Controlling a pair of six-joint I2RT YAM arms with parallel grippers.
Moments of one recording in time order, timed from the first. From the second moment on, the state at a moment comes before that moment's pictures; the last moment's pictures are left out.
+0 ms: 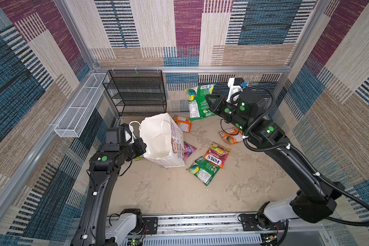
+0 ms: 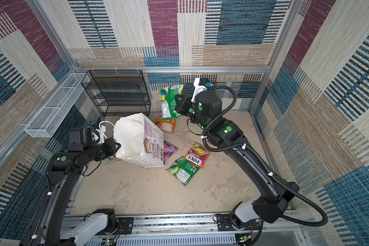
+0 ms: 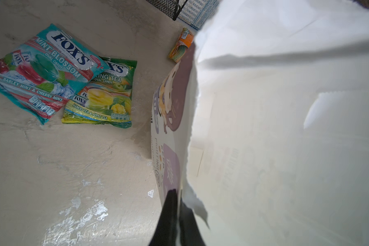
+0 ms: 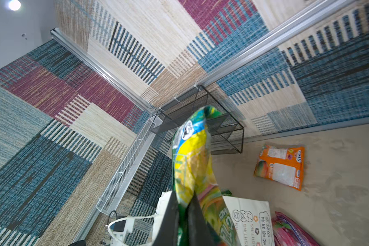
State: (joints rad) left arm -0.03 1.03 1.27 -1.01 0.27 -0.45; right arm 0.73 1.50 1.87 -0.41 0.12 0.77
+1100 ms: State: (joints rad) left arm -0.25 1.08 1.33 -1.20 0.00 -0.55; right arm 1.02 1.72 2.07 -0.43 0.10 0.55
